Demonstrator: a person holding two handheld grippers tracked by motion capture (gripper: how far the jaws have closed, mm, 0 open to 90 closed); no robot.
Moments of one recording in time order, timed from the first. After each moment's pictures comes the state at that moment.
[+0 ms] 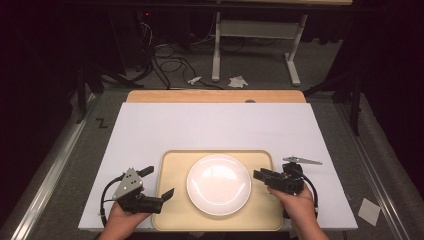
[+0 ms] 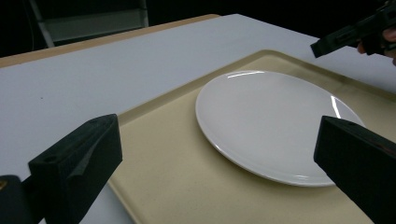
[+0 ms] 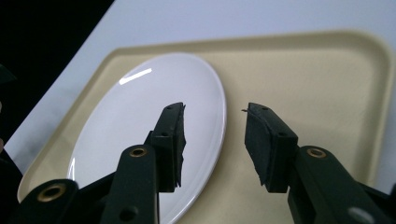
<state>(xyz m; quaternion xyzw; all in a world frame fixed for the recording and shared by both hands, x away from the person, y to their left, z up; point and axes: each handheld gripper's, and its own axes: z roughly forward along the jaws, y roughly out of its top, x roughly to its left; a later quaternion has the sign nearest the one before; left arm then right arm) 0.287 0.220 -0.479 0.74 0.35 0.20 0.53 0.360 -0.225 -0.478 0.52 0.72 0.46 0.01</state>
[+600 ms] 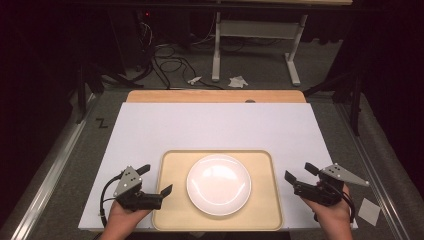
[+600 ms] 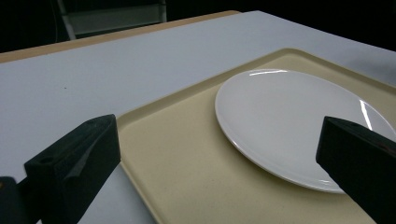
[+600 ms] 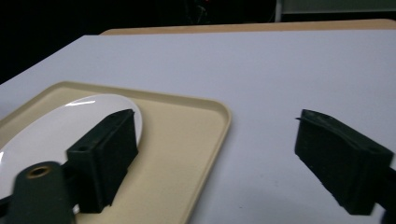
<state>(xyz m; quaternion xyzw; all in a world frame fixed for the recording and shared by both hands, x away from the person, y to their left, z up) 0.290 0.220 -0.481 0.73 0.38 0.22 0.52 0.320 -0.294 -0.450 0.48 0.70 0.49 0.22</state>
